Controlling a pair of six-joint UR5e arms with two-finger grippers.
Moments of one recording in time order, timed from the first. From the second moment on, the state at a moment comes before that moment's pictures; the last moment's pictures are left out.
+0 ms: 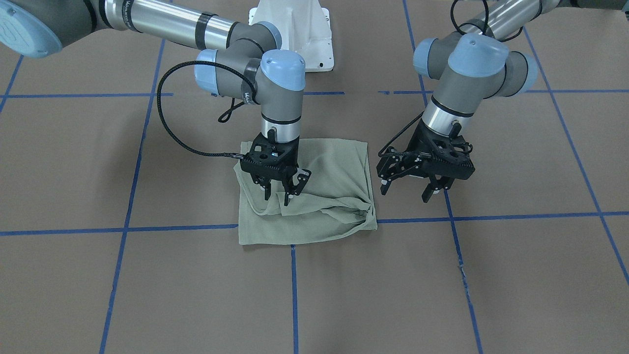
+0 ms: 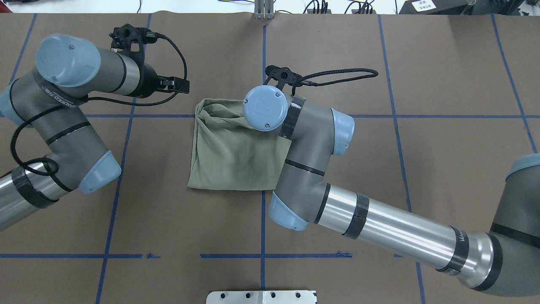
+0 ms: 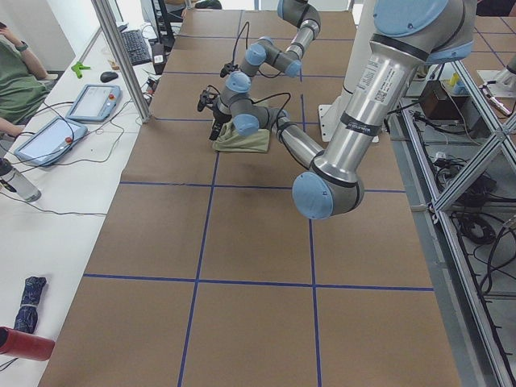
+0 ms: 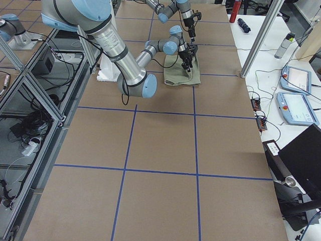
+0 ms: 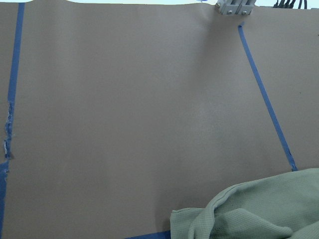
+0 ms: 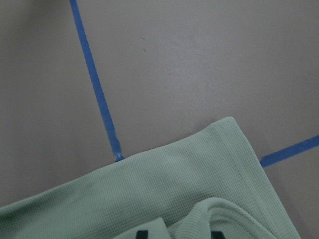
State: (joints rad) left arm -0.78 -2.04 -1.68 -2.06 -1.82 -1.01; right arm 0.50 -0.70 1.39 -1.49 1.47 1.58
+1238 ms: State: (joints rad) left arm -0.78 -2.04 -1.68 -2.06 -1.82 -1.01; right arm 0.53 -0.70 1.38 -1.49 1.47 1.58
